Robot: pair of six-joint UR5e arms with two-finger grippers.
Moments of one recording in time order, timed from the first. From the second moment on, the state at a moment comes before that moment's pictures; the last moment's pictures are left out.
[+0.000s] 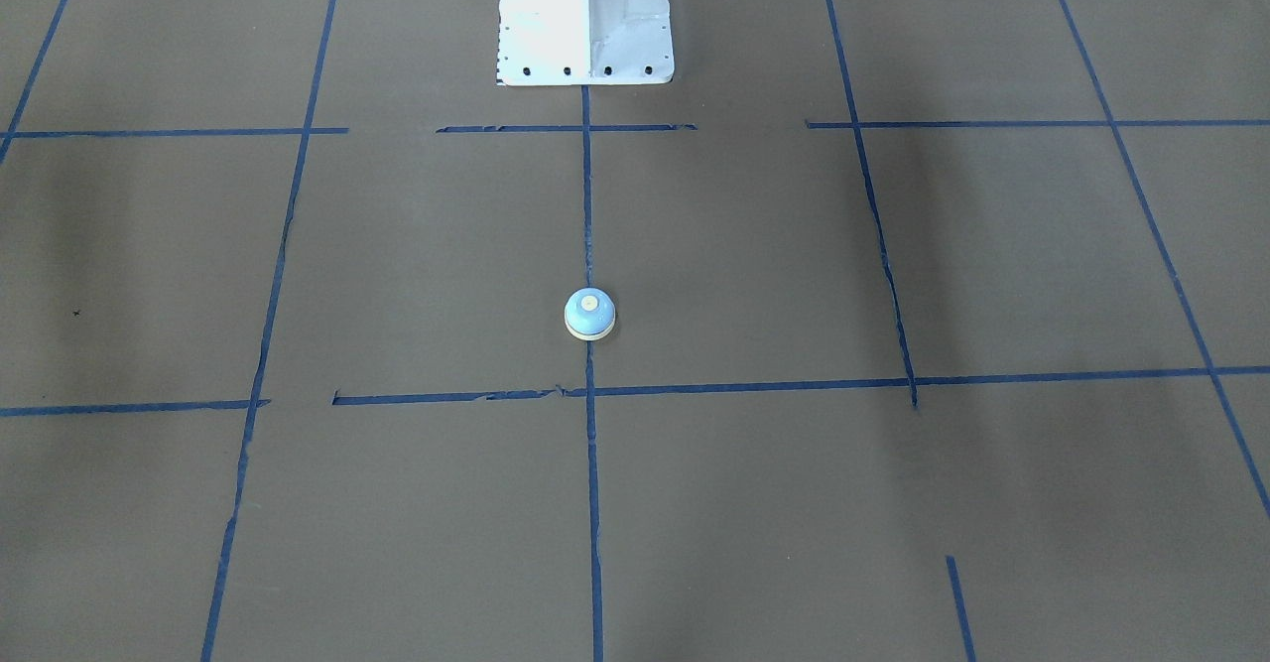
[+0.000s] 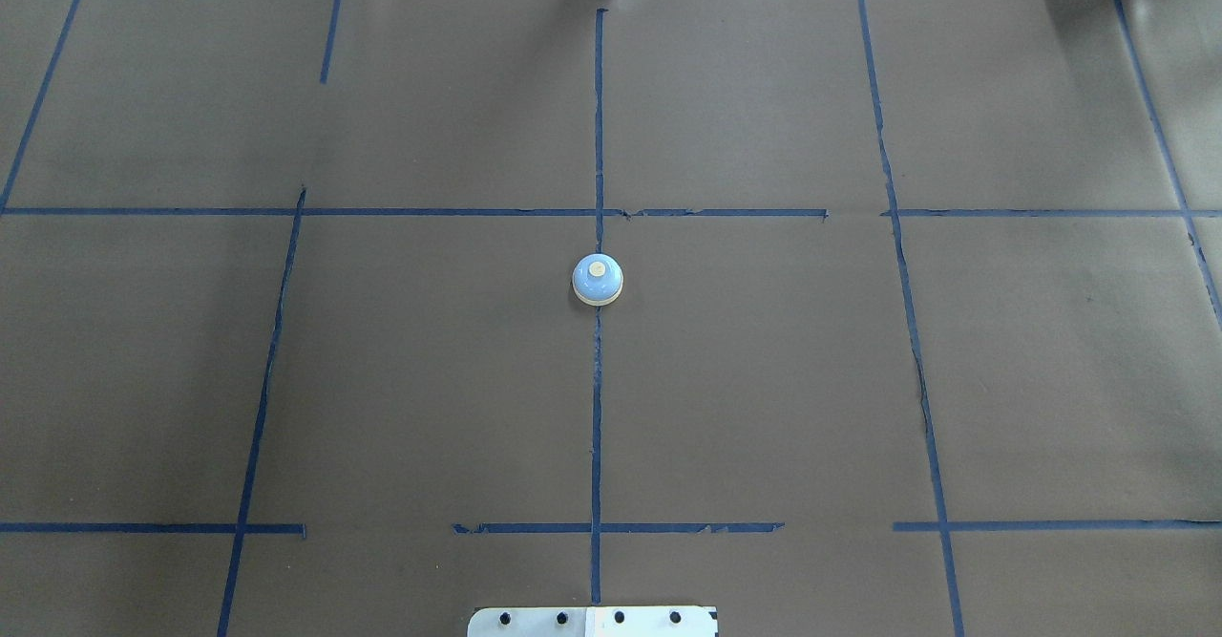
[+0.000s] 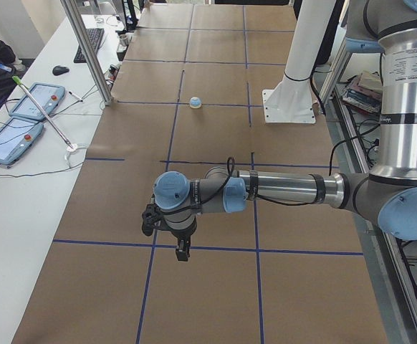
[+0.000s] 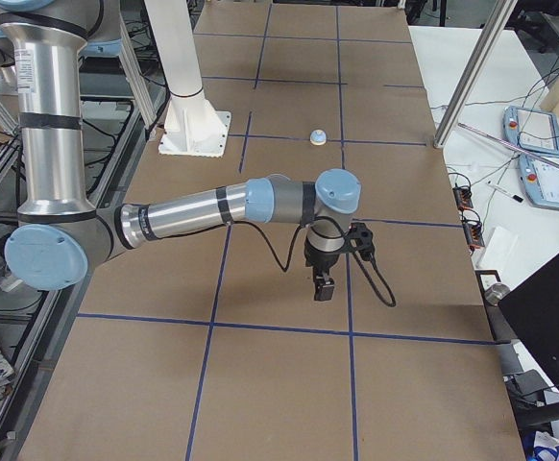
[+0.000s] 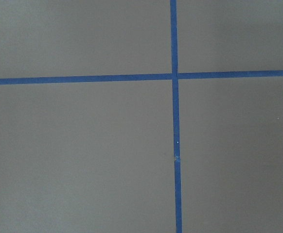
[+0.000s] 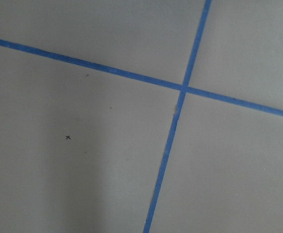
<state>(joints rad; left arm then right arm) -1.60 -1.50 -1.66 -1.47 -2.35 0.11 1.54 -1.62 1.83 -1.83 2.27 -0.19</state>
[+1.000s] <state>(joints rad) -1.60 -1.44 -1.67 -1.51 -2.35 0.11 1.56 -1.71 1.81 -1.72 2.32 -0.19</state>
